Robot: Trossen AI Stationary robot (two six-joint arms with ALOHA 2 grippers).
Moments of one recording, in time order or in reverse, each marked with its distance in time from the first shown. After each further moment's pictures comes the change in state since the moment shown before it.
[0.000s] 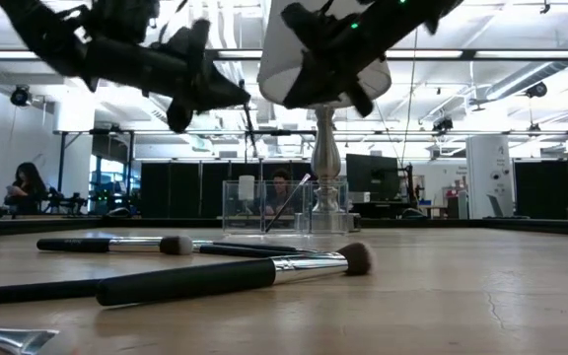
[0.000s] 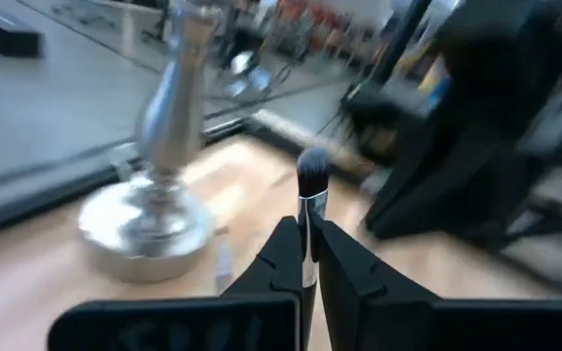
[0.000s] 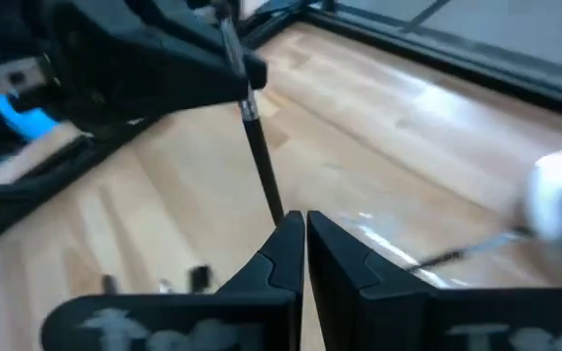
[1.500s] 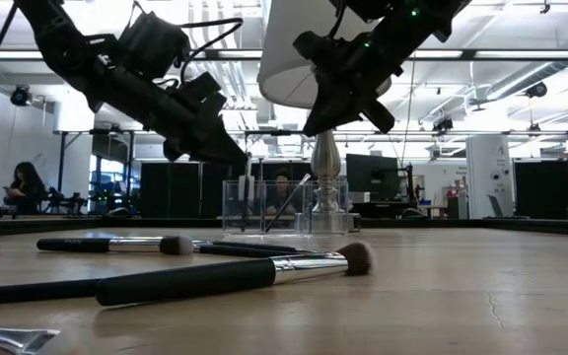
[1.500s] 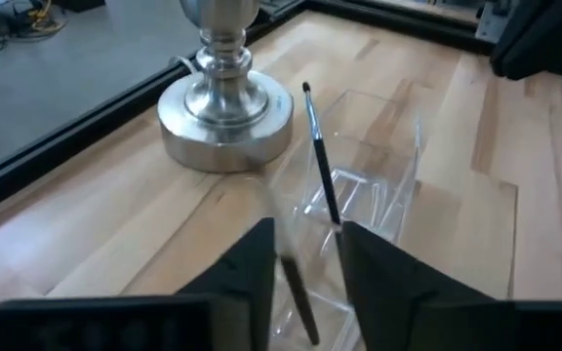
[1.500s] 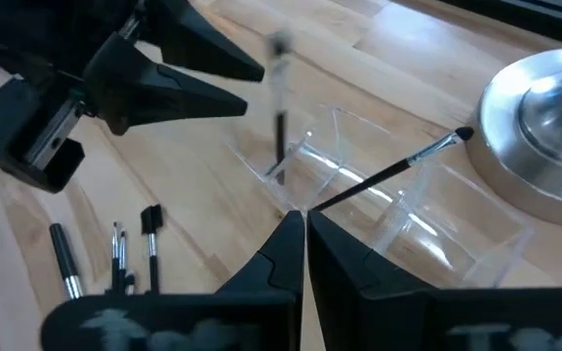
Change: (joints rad) left arm -0.009 0.166 -0.001 -0.103 -0.091 0.096; right arm -0.013 0.012 -0.035 -0.120 -0.047 0.086
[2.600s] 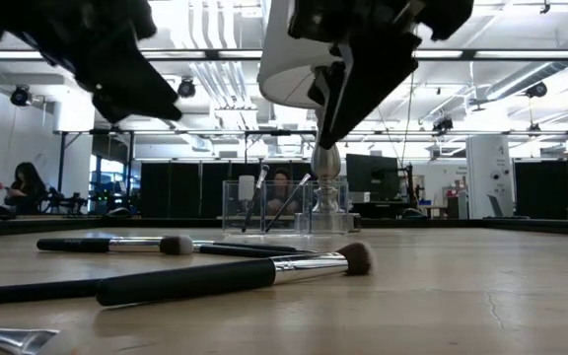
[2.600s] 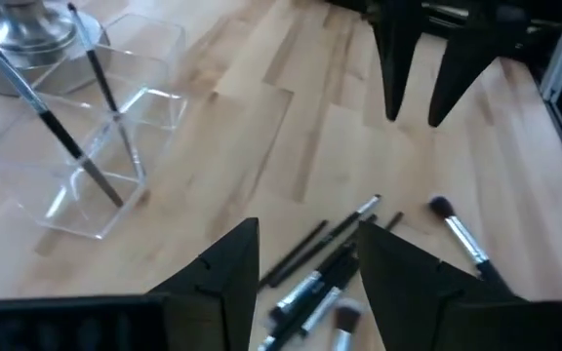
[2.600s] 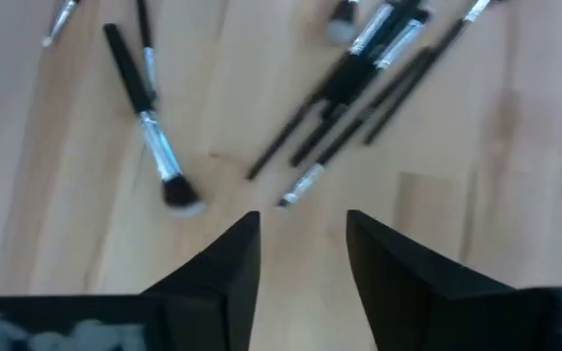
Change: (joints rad) left arm -0.525 -0.359 0.006 -0.491 -0.134 -0.285; right arm 0.271 0.234 0.311 -0.427 -0.402 -0.613
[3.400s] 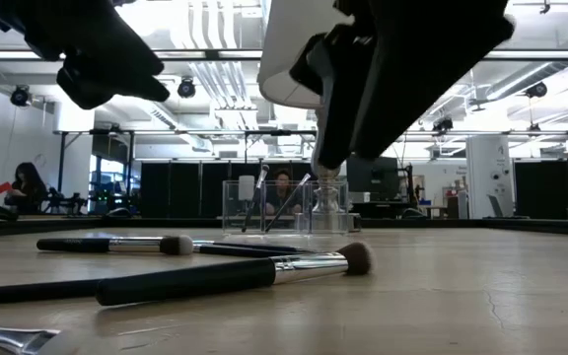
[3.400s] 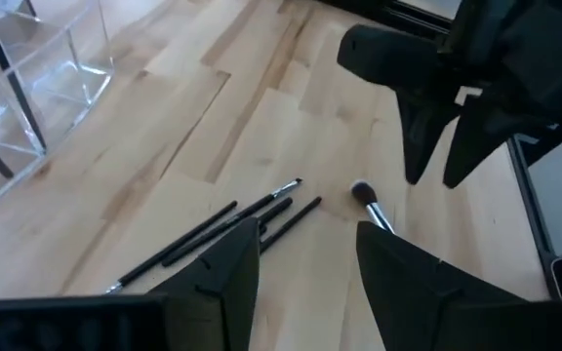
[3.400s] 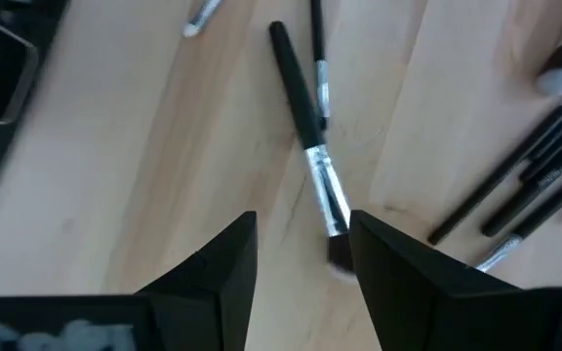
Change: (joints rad) left arm -0.240 0.227 0.142 0.001 -0.175 -0.218; right arm 0.239 0.207 0.163 0.002 0.125 0.064
